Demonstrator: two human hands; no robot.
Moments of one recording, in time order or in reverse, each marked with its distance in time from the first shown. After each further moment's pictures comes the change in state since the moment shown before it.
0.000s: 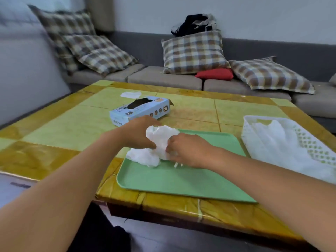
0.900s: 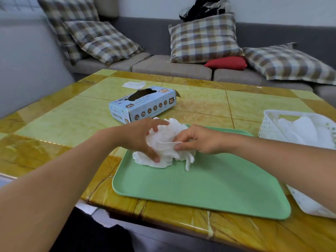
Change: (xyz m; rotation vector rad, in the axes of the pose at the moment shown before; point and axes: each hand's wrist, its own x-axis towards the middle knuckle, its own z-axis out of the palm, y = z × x) left_hand 0.032 -0.038 0.024 -0.058 -0.216 0.007; right_hand 0.036 0.058 0.025 0.862 -0.117 -0.055
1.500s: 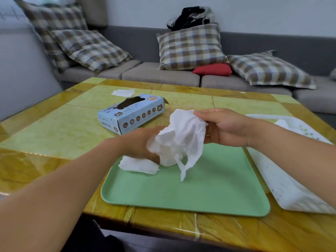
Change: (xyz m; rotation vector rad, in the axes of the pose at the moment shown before) left_hand 0.020 0.021 0.014 0.071 0.064 0.022; right_hand -0.071 -0.030 -0.056 0.870 0.195 0.116
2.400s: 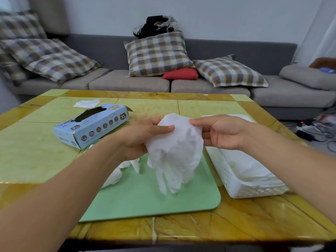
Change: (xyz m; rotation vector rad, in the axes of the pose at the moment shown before) left_hand 0.005 0.150 -0.022 -1.317 -0.205 -0.002; right_hand -0.078 -0.005 -0.060 0.138 0.307 0.096
